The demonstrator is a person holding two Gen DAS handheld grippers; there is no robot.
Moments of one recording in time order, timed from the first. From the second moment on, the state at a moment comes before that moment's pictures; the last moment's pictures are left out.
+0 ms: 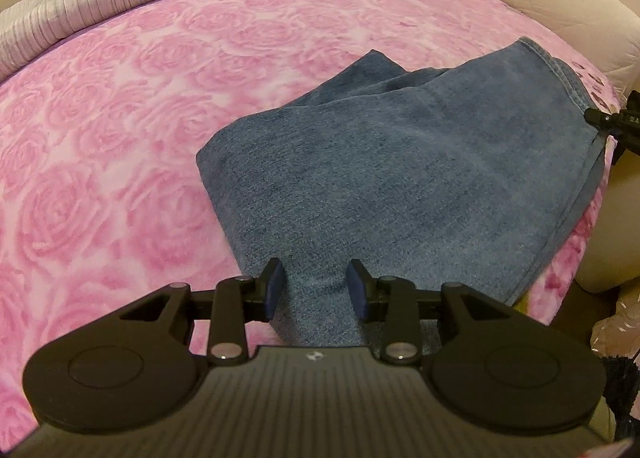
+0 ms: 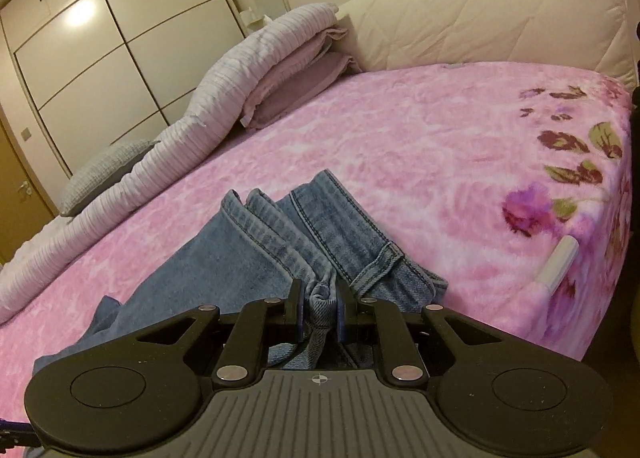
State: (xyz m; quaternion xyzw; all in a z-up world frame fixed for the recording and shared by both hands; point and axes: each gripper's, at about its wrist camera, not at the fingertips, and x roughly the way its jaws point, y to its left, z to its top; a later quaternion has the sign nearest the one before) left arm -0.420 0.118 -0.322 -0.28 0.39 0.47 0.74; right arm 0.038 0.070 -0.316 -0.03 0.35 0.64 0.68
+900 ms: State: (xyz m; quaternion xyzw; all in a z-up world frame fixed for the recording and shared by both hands) left arm -0.415 0.122 -0.327 -0.27 0.38 0.47 0.75; right arm 0.038 0.060 -0.297 -0.05 0.29 0.66 0.69
